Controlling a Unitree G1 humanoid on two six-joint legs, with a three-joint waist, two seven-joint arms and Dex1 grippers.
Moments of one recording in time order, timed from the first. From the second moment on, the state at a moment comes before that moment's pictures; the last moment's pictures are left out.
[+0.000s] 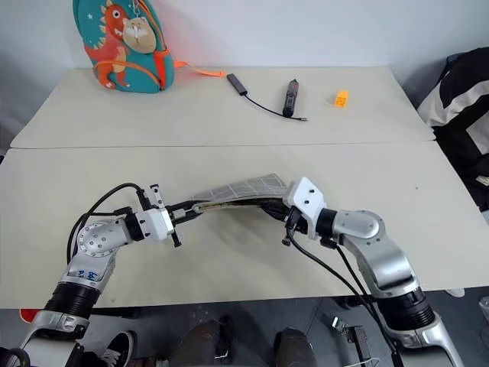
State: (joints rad) left arm -0.37 0.58 -0.09 0.25 -0.09 -0.65 -0.78; right arm -0.37 -0.56 0.15 -0.26 0.28 0.39 0.81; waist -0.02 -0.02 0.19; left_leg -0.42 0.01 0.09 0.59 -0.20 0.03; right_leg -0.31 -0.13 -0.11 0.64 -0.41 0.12
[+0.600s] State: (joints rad) left arm -0.37 0.54 -0.10 0.24 -0.12 -0.60 -0.81; right arm -0.42 -0.58 0.25 -0.21 0.04 0.22 0.75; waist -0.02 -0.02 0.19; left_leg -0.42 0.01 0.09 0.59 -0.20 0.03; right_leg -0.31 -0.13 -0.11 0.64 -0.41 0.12
